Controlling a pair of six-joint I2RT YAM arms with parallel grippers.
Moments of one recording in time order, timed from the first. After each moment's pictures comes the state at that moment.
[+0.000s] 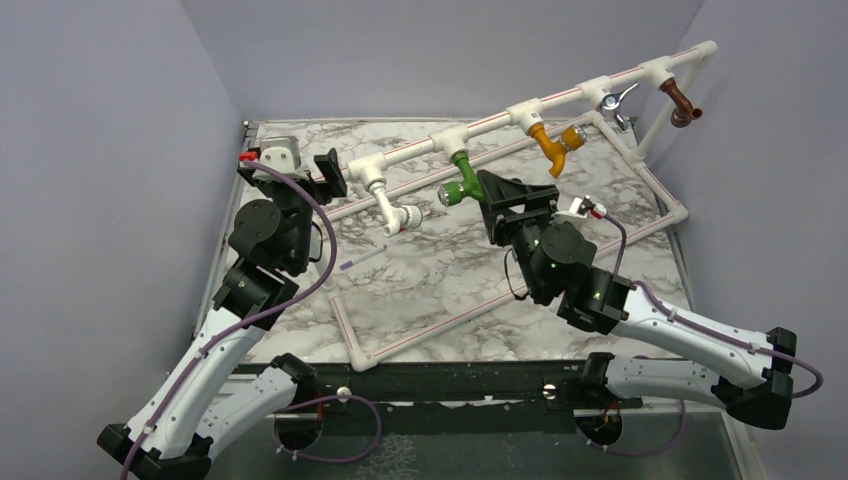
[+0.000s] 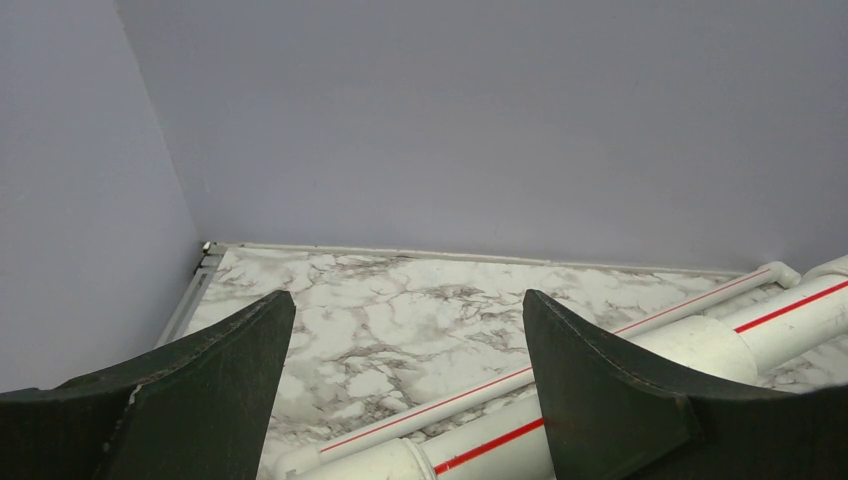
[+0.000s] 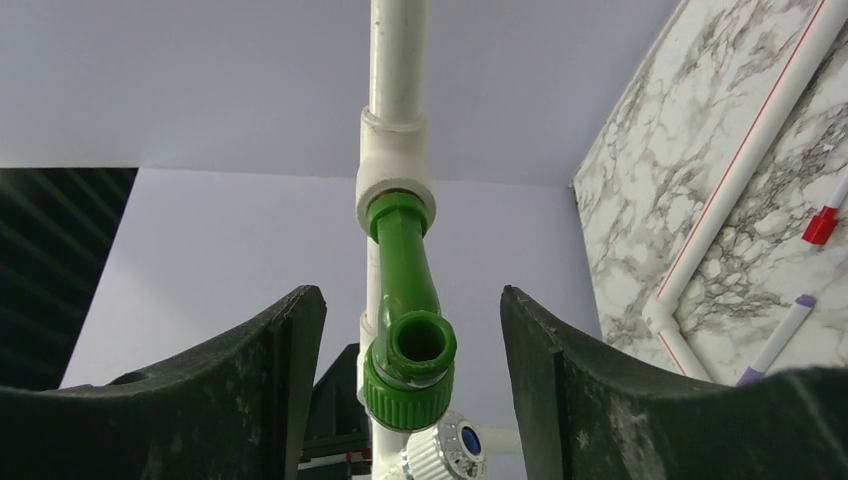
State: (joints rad) left arm -0.55 0.82 0.99 0.02 -0.53 0.01; right arm 1.09 1.00 0.94 0.10 0.89 1.46
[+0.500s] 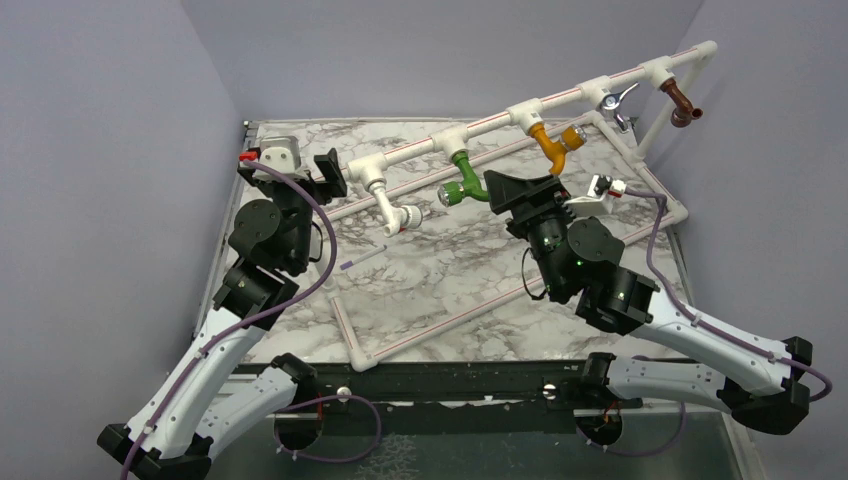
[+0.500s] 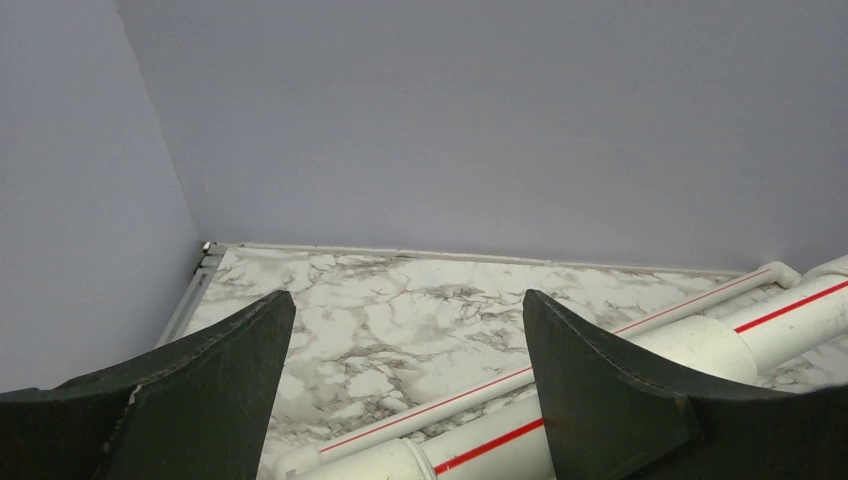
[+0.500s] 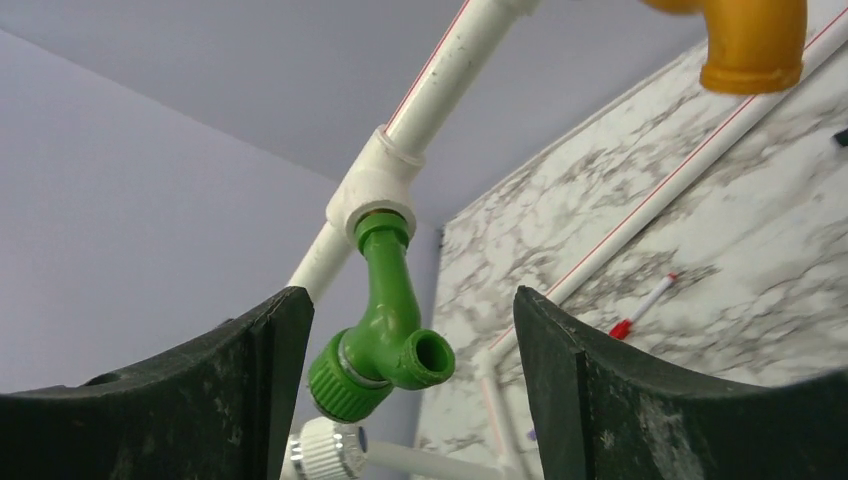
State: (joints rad) left arm -0.55 0.82 0.99 0.02 -0.53 0.01; right arm 1.09 0.94 1.02 0.01 0.90 0.97
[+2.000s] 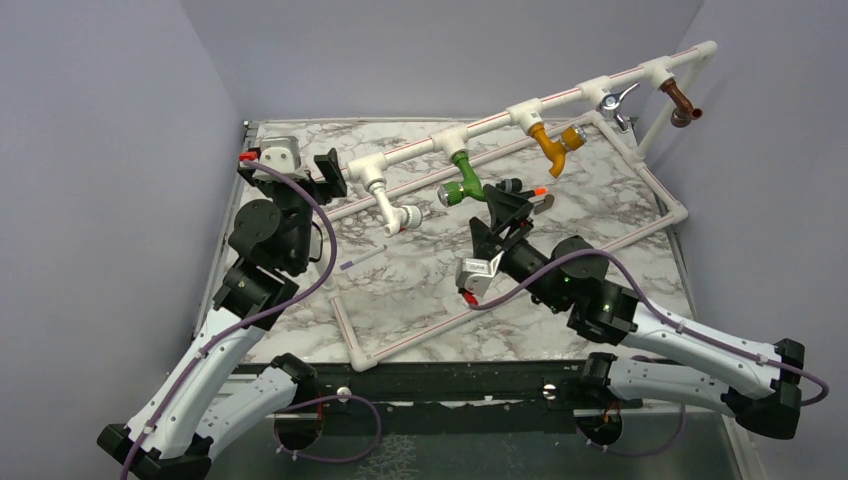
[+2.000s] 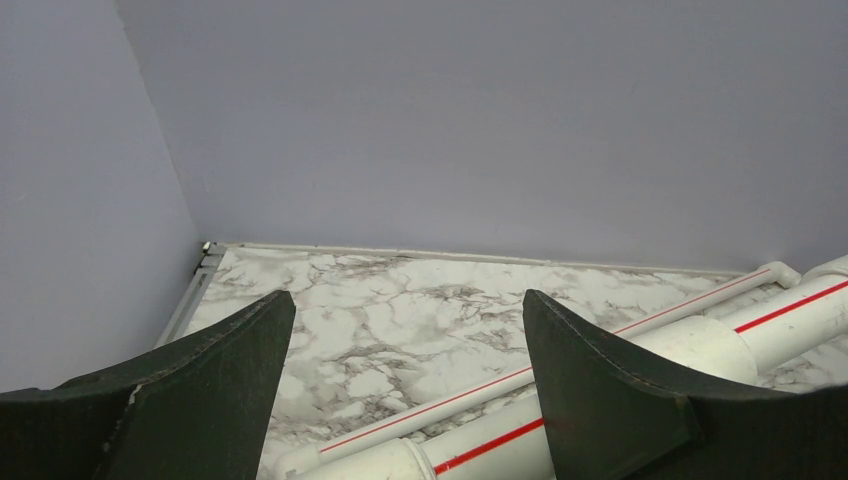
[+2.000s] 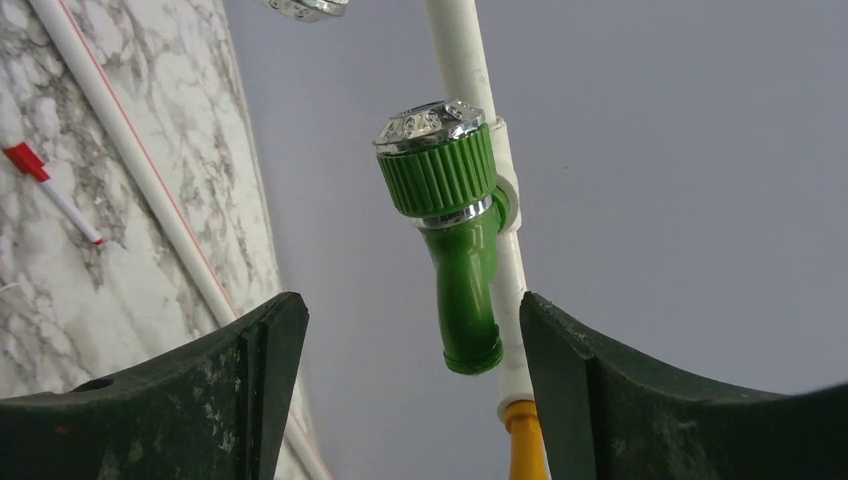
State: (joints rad) left arm -0.55 0.82 0.99 0.02 -0.53 0.01; right arm 1.09 0.88 0.85 0.08 0.28 -1.32
